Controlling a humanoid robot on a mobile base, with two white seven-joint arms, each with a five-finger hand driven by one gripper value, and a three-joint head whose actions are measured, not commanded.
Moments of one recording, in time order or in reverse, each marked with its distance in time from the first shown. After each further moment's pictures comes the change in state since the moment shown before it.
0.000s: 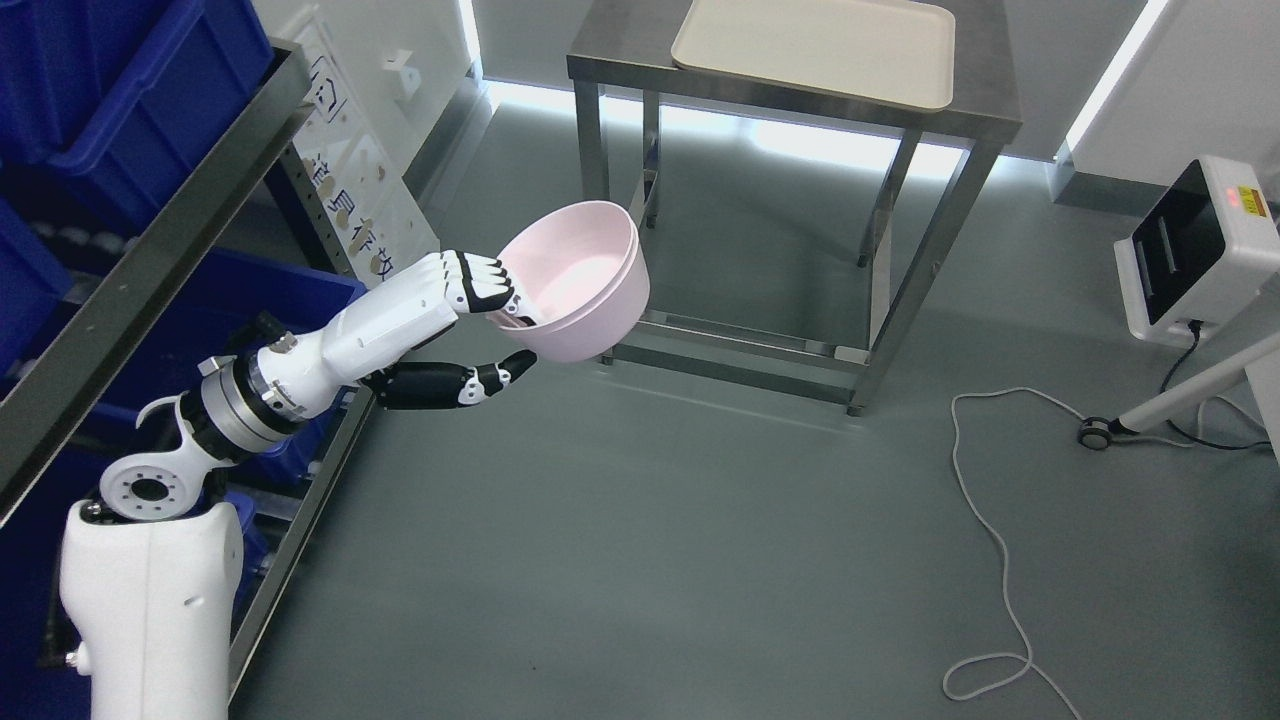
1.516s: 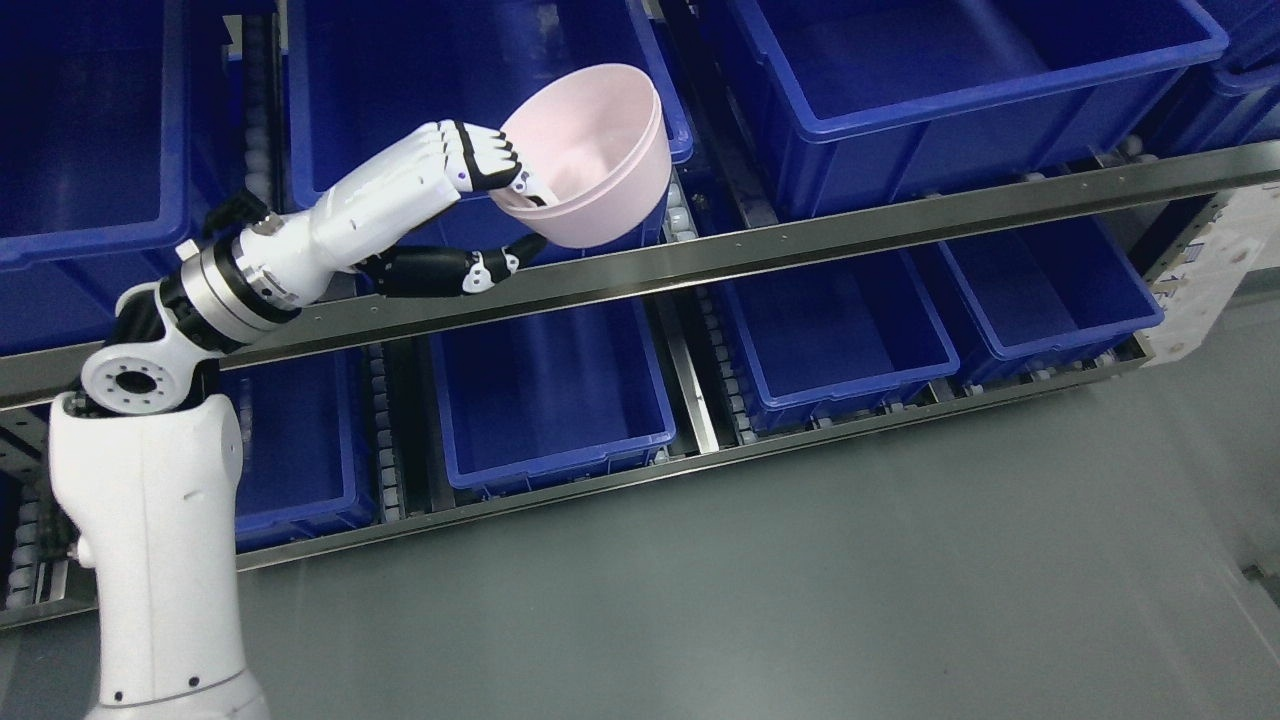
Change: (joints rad) left arm -0.261 -0.013 0.012 0.065 -0.086 -0.001 0.006; right arm 0.000 0.000 0.000 0.000 -0.035 0.006 0.002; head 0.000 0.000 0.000
